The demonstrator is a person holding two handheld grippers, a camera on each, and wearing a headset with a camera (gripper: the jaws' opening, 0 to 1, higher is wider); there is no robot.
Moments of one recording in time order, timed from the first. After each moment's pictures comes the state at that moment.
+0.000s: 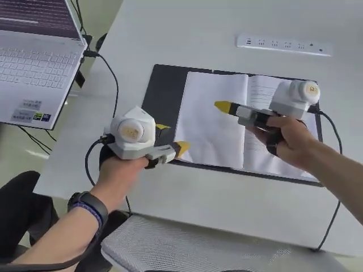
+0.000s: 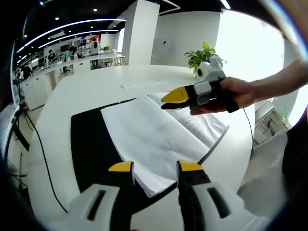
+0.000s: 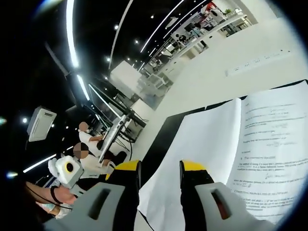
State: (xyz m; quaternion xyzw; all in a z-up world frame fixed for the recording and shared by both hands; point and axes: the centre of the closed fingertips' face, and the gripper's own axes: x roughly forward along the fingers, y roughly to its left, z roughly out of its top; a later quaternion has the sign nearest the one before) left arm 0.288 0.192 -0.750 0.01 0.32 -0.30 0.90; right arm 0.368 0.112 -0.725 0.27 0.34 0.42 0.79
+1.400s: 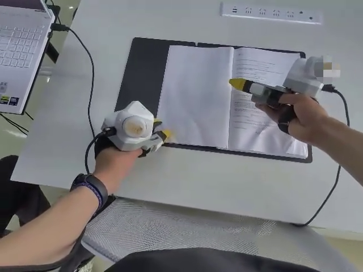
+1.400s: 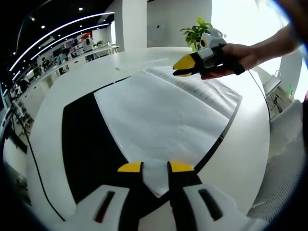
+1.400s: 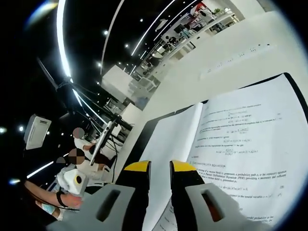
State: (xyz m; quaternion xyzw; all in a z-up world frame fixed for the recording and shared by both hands) left arm 0.290 0.192 -0.809 0.10 0.36 -0.29 0.88; right arm 0.414 0.052 -0.769 0.29 0.36 0.39 0.80
